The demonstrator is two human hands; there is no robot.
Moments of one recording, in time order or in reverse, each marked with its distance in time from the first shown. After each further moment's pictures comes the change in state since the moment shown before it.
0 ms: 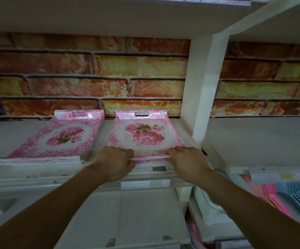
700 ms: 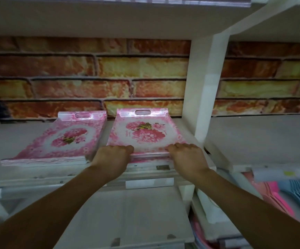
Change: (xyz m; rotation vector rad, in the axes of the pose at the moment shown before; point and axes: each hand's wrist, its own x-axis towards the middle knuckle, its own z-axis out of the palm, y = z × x) left_hand -0.013 -0.003 -0.010 0.065 0.025 -0.128; right_hand 0.007 -0.021 -0.002 -0.102 0.115 0.088
